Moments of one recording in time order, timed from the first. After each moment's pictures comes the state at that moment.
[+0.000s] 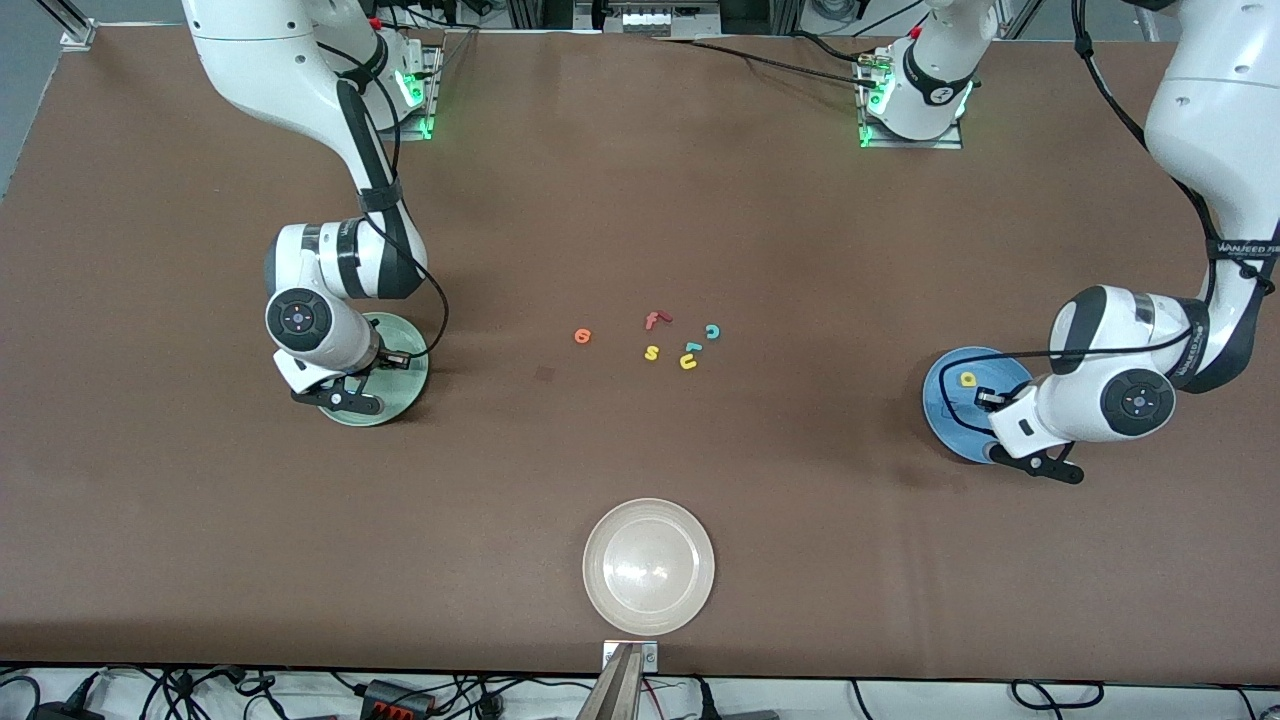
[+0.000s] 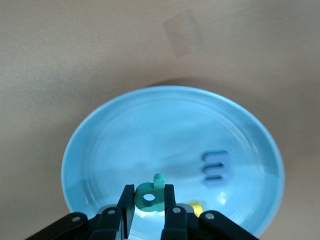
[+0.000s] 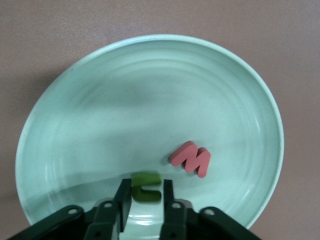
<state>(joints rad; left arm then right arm) 0.45 0.72 -0.47 -1.67 0.46 2.06 0.03 0.65 0.55 -0.45 -1.99 0.14 2.30 0.28</state>
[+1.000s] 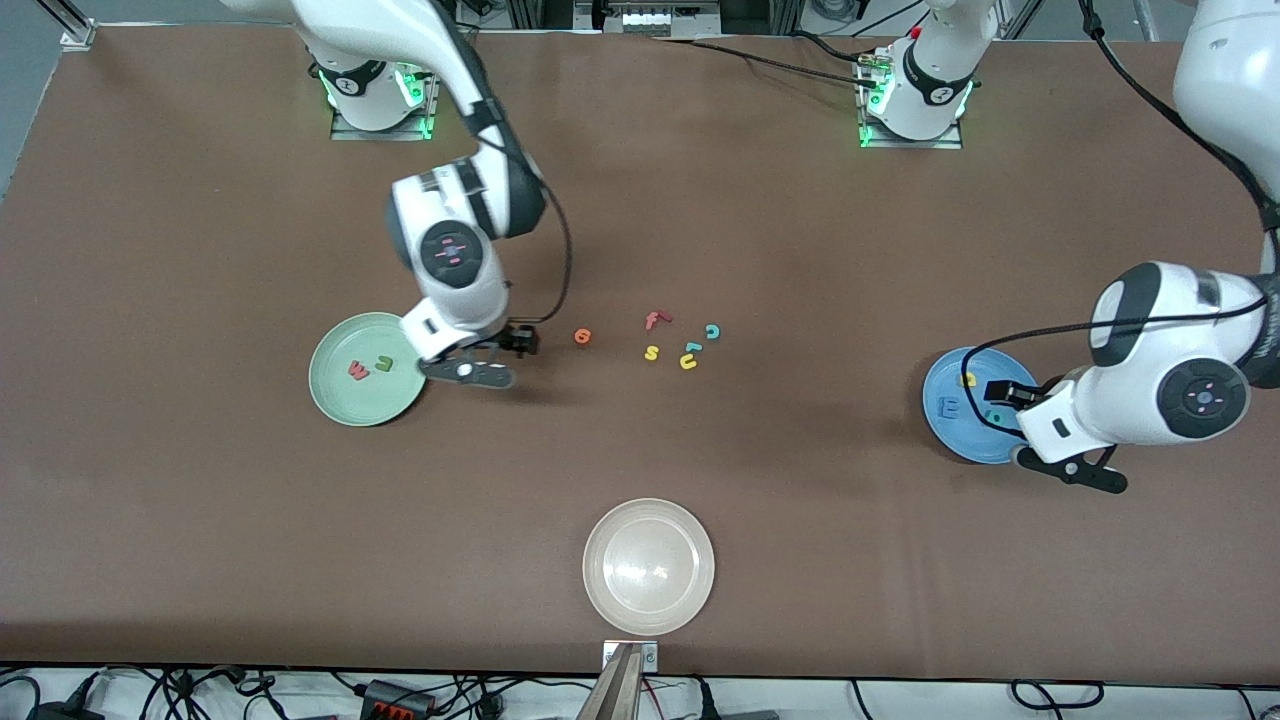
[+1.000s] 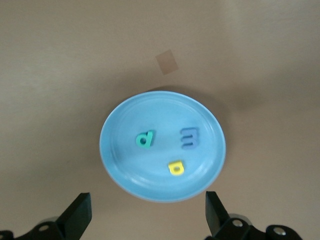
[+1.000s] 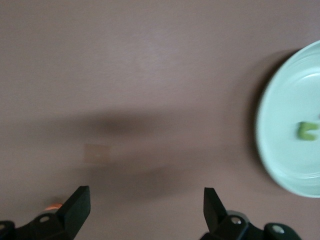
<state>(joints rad) 0.46 0.64 -0.63 -1.43 0.46 1.69 0.03 0.97 0.56 -0.43 -1.81 0.15 2.26 0.66</state>
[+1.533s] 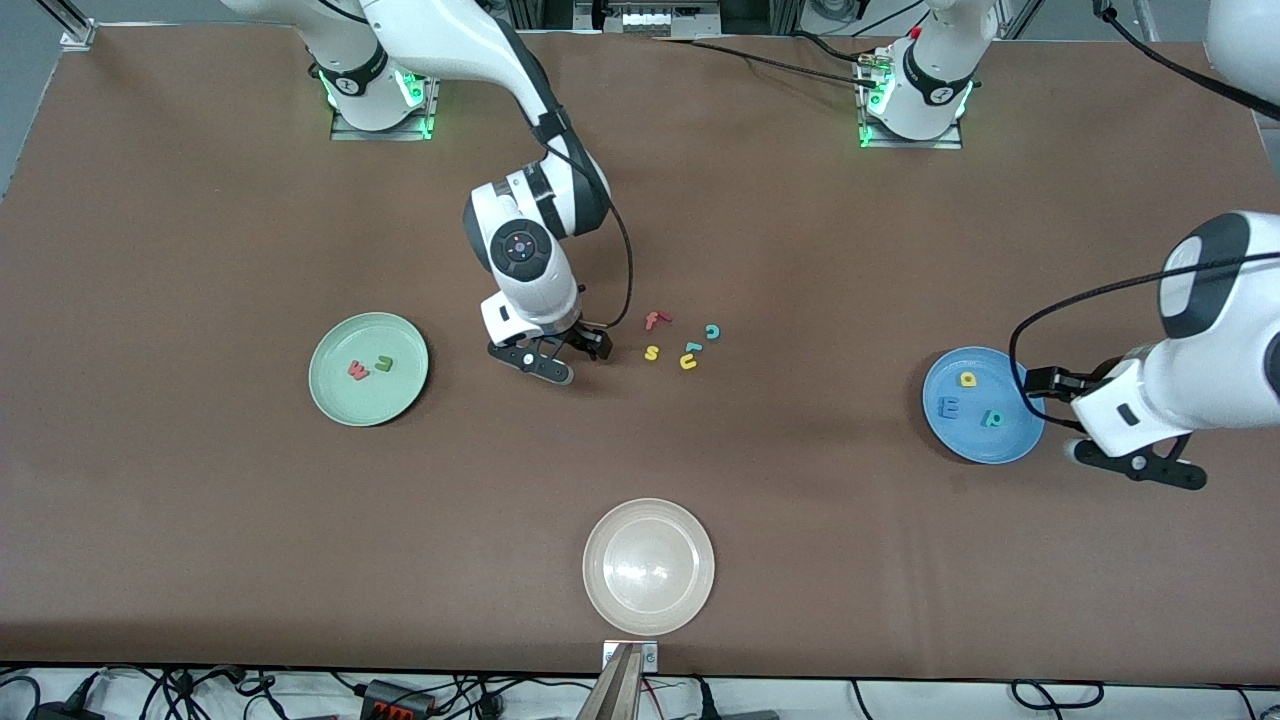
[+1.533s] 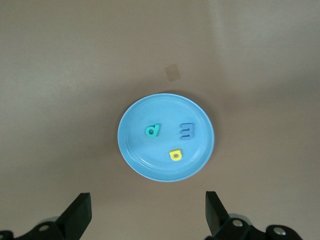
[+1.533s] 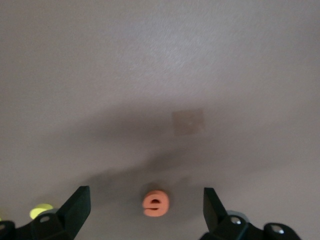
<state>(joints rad) 0.46 0.57 -0.66 -1.31 0.41 1.57 0.03 1.02 0.68 -0.39 -1.72 0.38 2.34 0.85</state>
